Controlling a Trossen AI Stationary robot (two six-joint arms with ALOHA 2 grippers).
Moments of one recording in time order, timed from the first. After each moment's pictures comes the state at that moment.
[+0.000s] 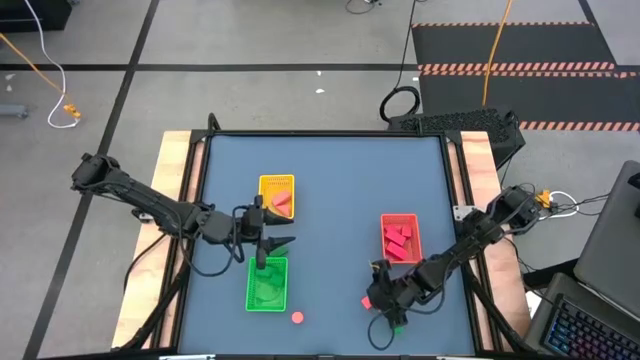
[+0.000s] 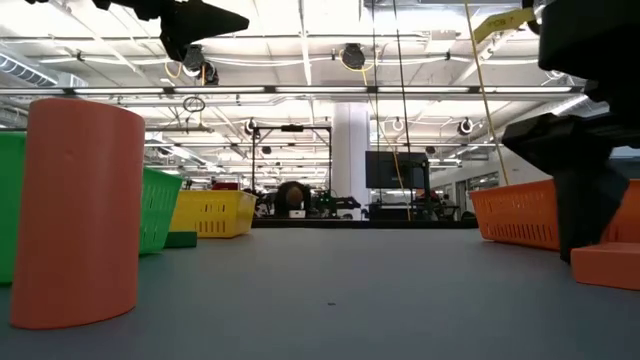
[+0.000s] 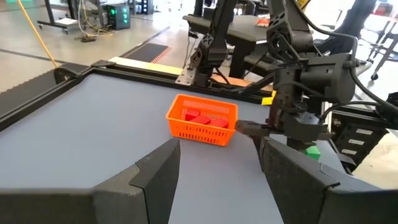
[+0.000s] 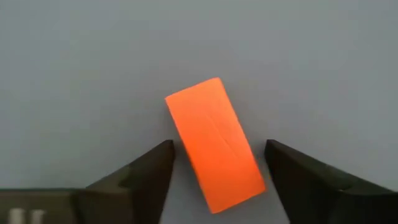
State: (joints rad) left arm -0.38 1.13 0.61 0.32 -0.45 -0.24; right arm 0.66 1.72 0.85 -0.23 0.18 0.40
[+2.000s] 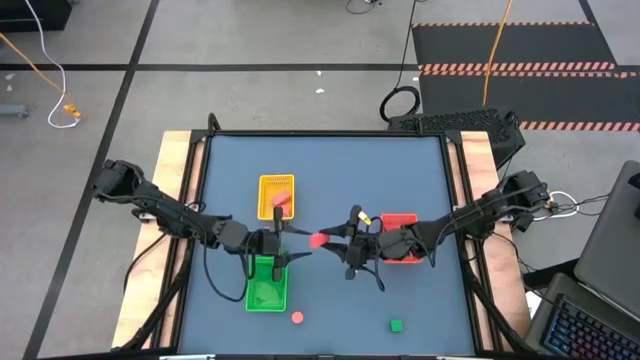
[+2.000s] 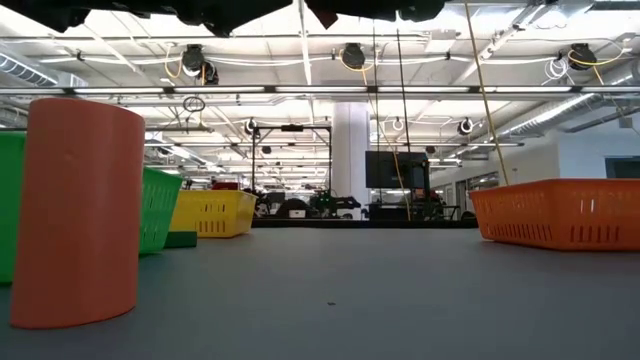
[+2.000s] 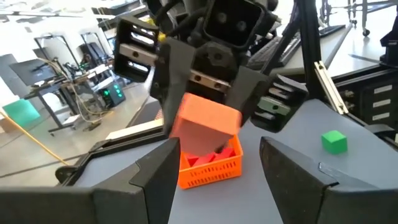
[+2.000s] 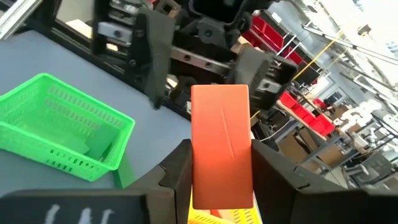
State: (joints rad) left arm -0.38 1.42 0.61 0.79 -0.36 0.29; right arm 0.35 1.56 0.85 0.58 0.50 -0.54
